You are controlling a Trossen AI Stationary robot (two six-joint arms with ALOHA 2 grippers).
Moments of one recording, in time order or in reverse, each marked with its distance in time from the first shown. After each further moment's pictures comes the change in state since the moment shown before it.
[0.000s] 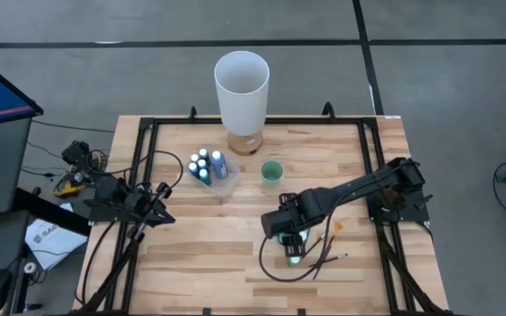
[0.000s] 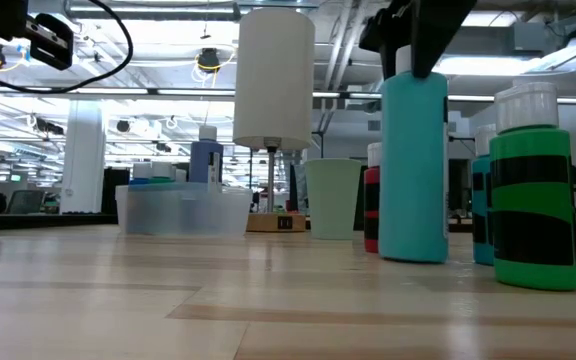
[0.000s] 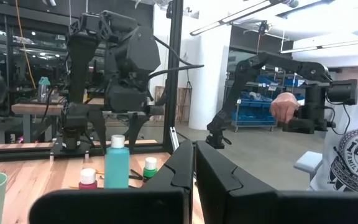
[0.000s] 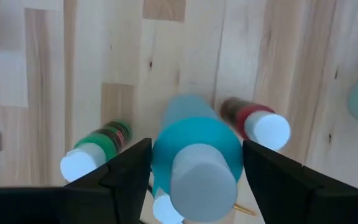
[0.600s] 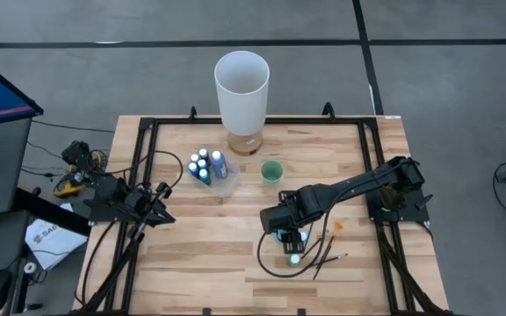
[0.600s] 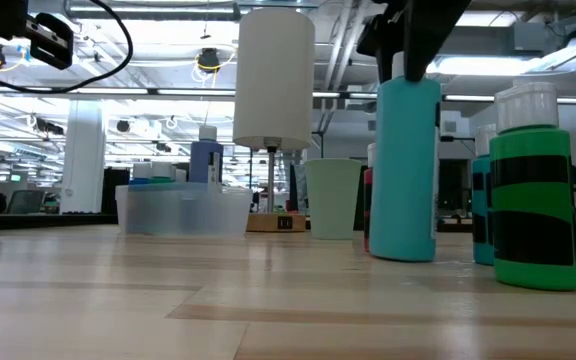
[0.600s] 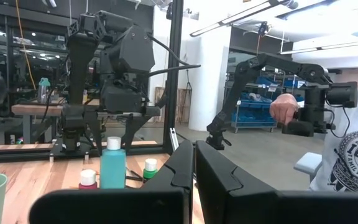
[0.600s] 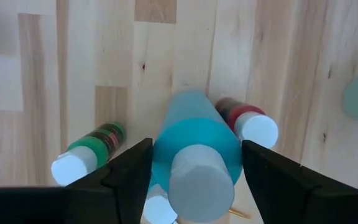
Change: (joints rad) left arm 0.000 0.000 0.000 0.005 0.000 0.000; right arm -0.023 -0.002 0.000 -0.001 -0.015 -0.010
